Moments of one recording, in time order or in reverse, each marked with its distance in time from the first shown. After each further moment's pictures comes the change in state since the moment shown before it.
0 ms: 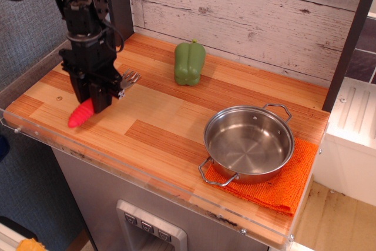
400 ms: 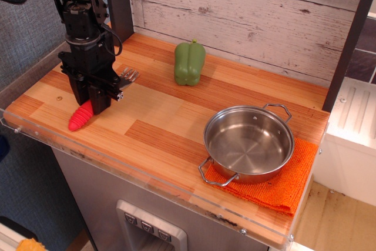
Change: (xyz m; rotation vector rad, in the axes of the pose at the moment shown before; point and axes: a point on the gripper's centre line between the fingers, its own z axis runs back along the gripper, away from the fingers) arm 0.000 0.004 -0.004 0.011 0.009 0.010
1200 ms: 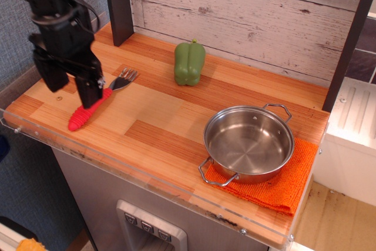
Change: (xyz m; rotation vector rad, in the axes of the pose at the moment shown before) arm -0.035 -0.013 0.063 0.002 -0.125 0.020
